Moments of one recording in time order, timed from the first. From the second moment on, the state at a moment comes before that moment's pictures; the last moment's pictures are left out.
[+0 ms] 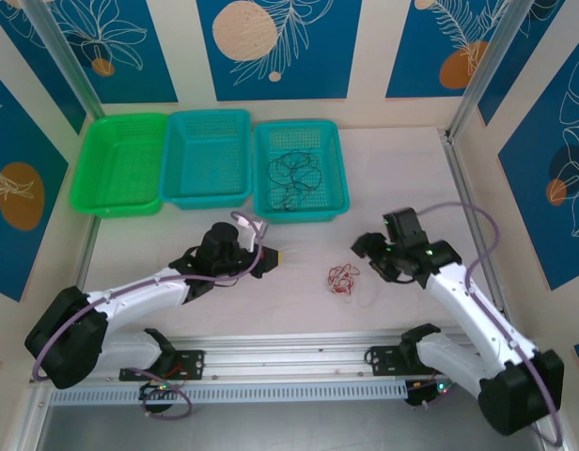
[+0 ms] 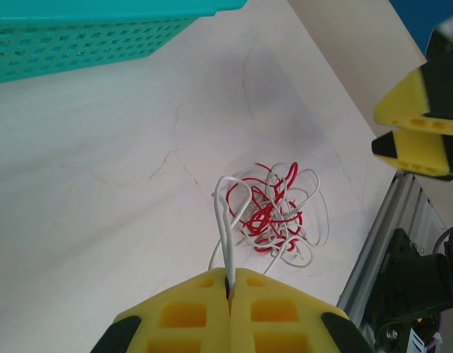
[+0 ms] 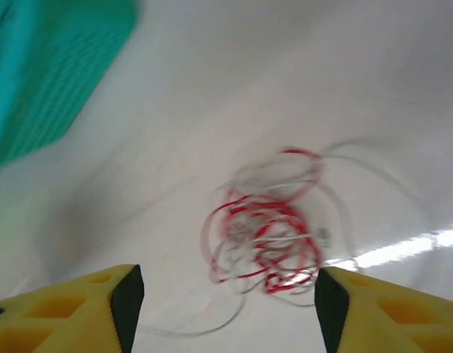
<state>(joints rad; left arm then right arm) -0.72 1.24 0.56 0.18 0.37 -0.54 0.39 0.99 0.78 -0.81 -0.15 0.99</state>
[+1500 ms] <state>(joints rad) -0.13 0.70 0.51 -0.41 0.29 -0.60 0.21 1.05 0.65 -0.69 -0.21 0.87</state>
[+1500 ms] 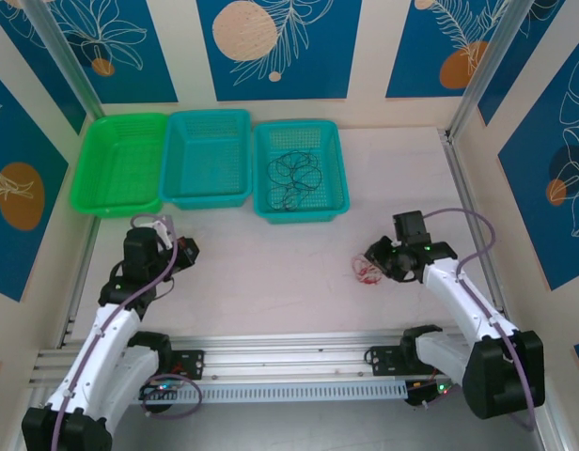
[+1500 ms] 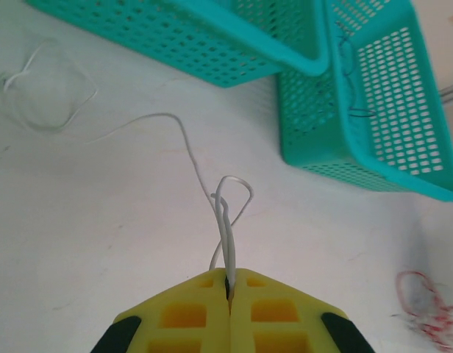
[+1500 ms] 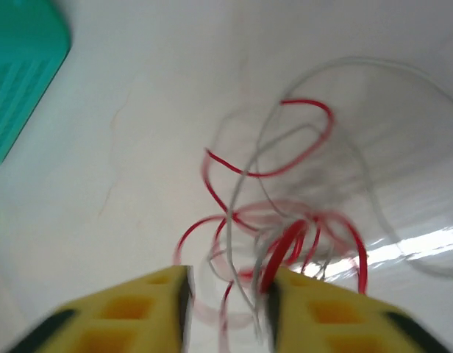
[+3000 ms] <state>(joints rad) -0.11 1.76 1.59 -0.37 0.16 -0.33 0.31 0.77 0.92 -0.76 -0.44 0.81</state>
